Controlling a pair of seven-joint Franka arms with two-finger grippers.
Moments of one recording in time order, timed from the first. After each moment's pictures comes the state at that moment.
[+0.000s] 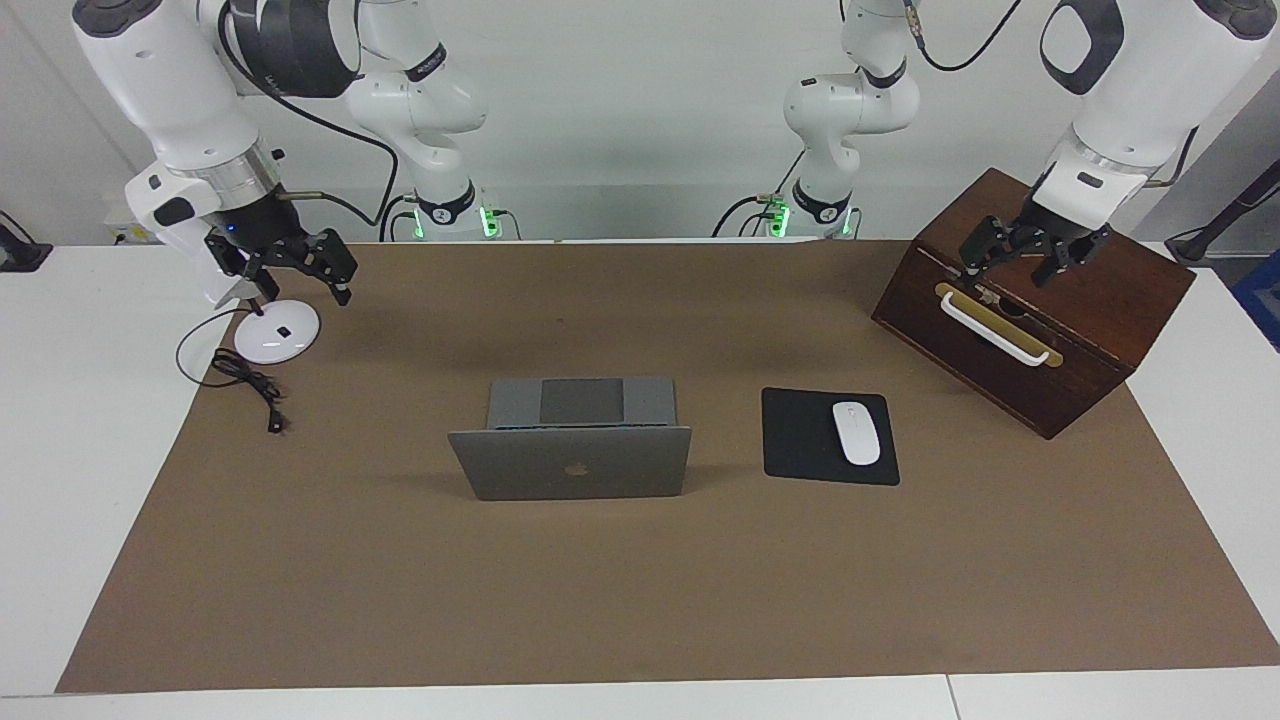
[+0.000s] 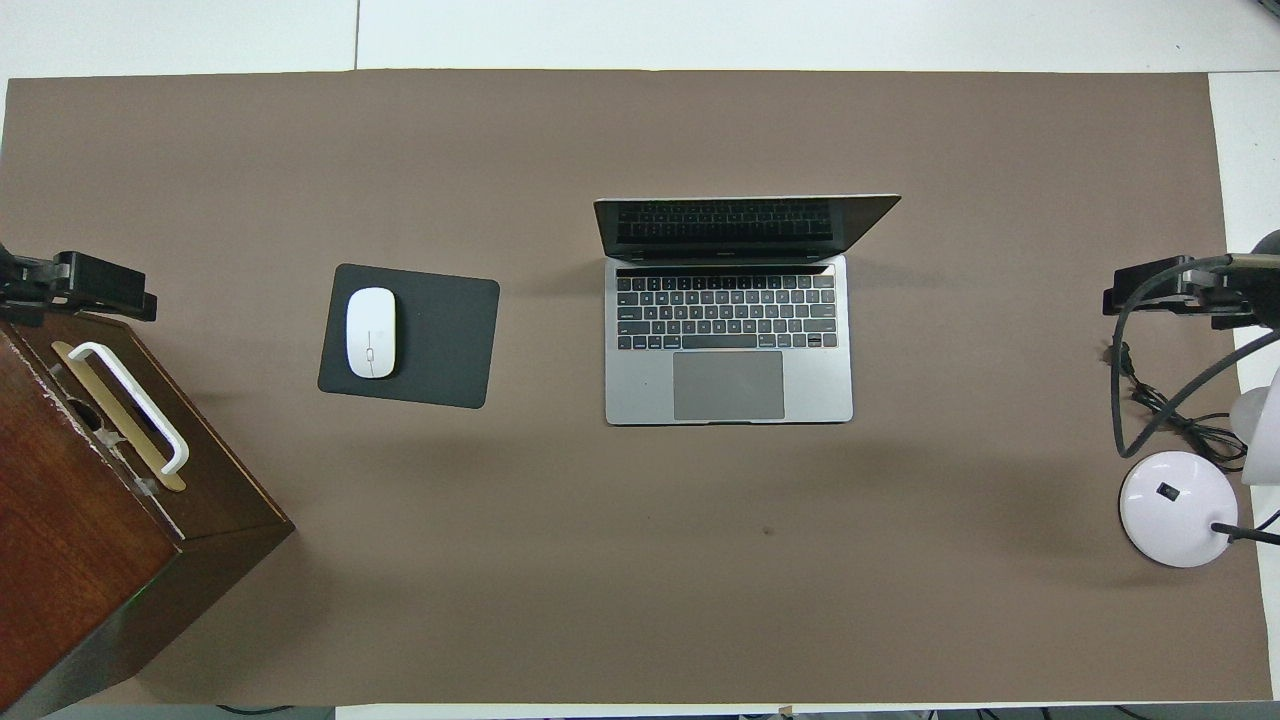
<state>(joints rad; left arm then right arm) -0.02 0.01 0.00 -1.59 -0.03 1.57 0.02 -0.03 -0.08 -0.02 -1.76 0.03 1.73 0.09</state>
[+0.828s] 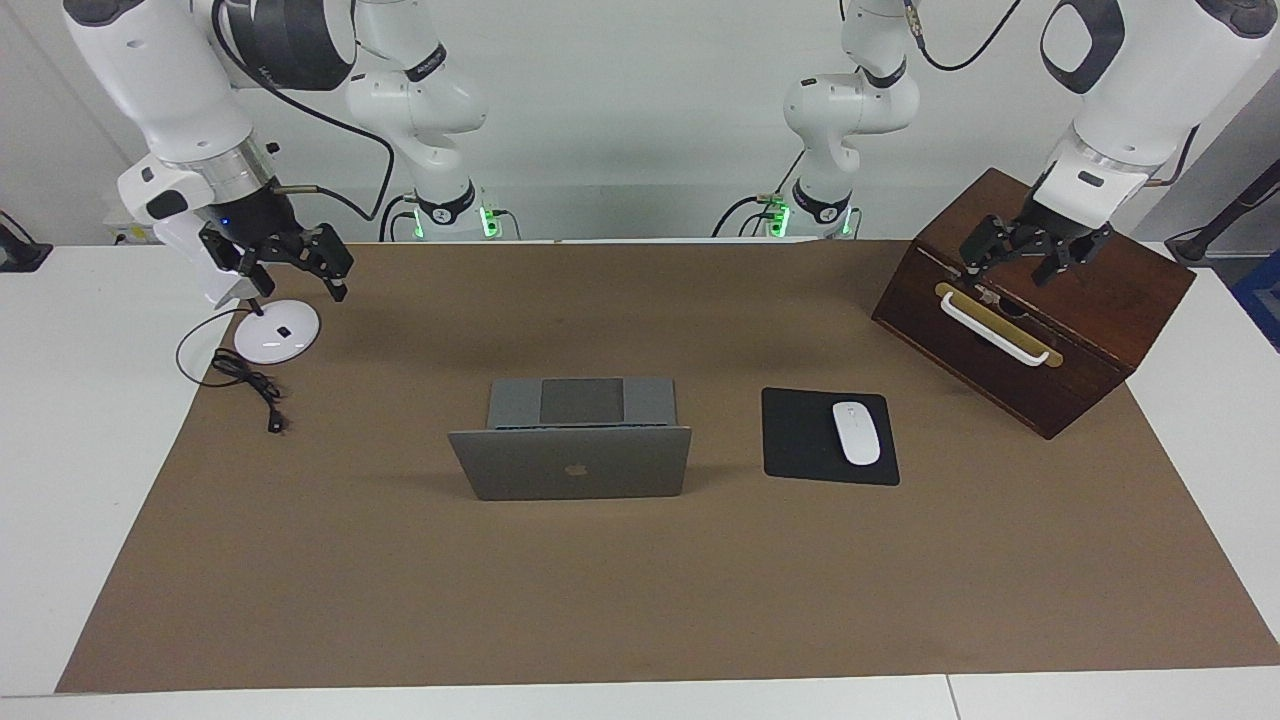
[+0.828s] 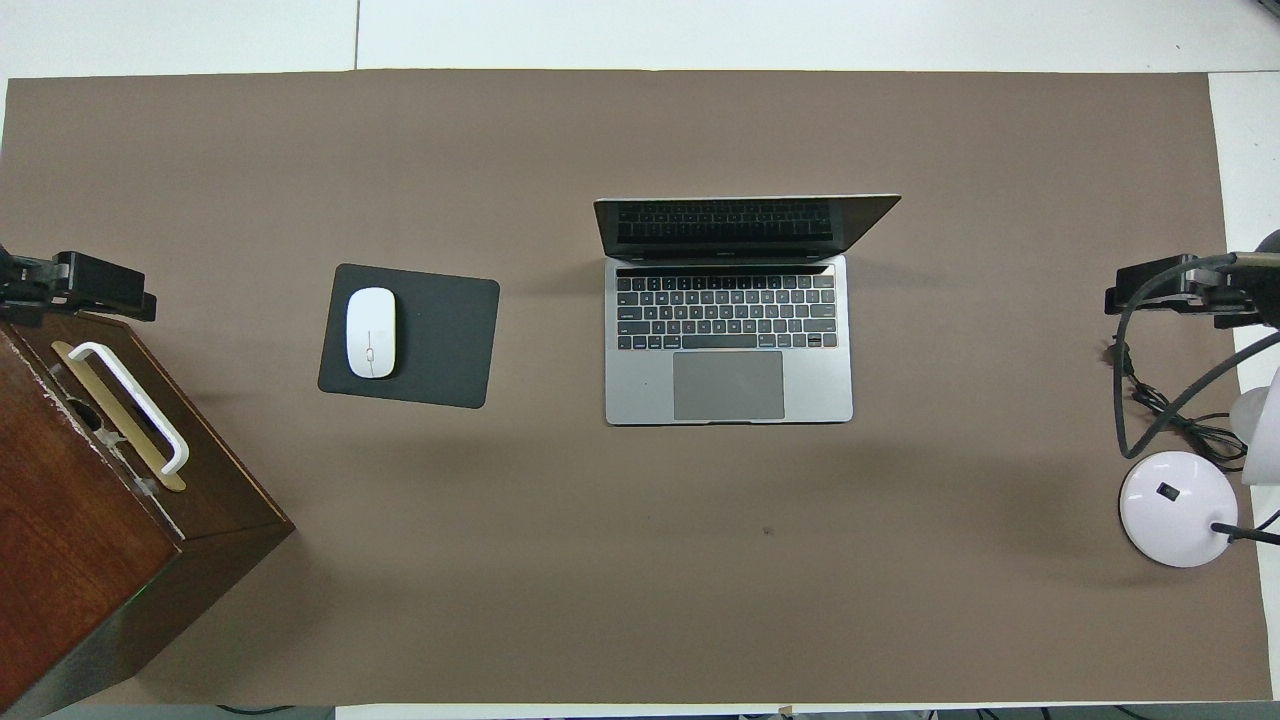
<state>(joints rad) -0.02 0.01 0.00 -1.59 -0.03 1.57 0.02 -0.03 -0.08 -0.02 -1.76 0.03 1.73 0.09</state>
